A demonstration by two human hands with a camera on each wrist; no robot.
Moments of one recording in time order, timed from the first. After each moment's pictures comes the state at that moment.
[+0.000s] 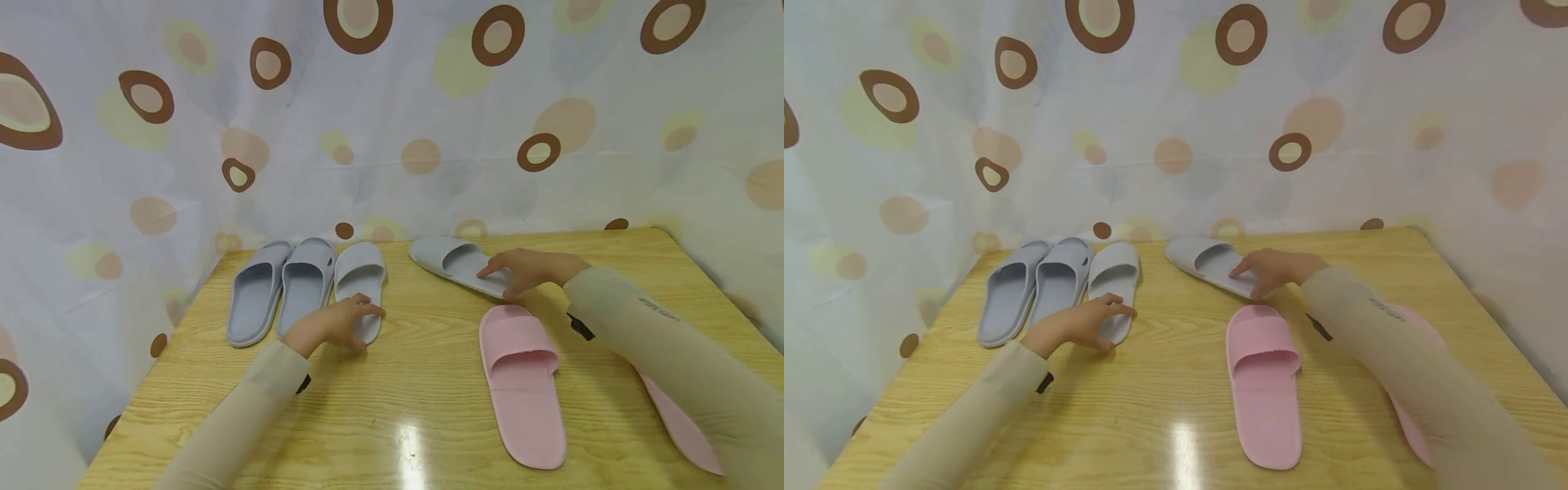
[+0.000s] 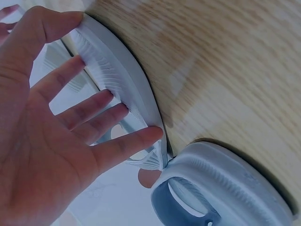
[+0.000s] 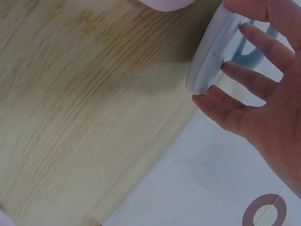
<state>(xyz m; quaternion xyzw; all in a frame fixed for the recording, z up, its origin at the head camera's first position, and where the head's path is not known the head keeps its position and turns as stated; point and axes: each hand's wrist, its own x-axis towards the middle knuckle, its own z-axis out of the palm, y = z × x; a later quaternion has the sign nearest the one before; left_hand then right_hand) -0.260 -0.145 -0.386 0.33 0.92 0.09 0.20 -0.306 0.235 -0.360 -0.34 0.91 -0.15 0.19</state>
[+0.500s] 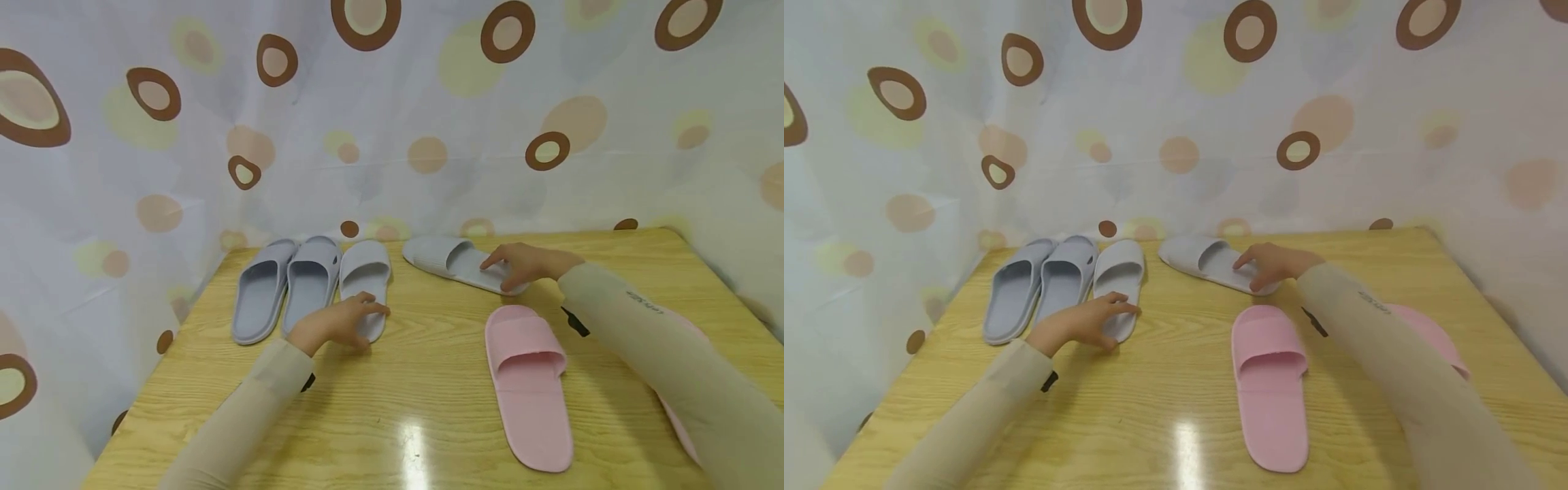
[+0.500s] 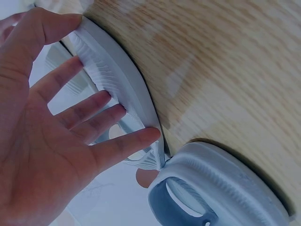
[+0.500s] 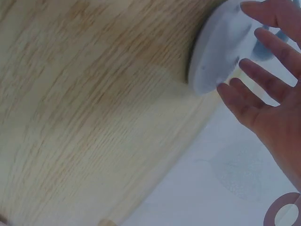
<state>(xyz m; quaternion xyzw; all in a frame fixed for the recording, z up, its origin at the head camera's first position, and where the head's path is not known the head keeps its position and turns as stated) -0.264 -0.149 -0.389 0.34 0.92 0.10 0.20 -0.323 0.227 -0.371 -0.31 0.92 -0.18 0.16</state>
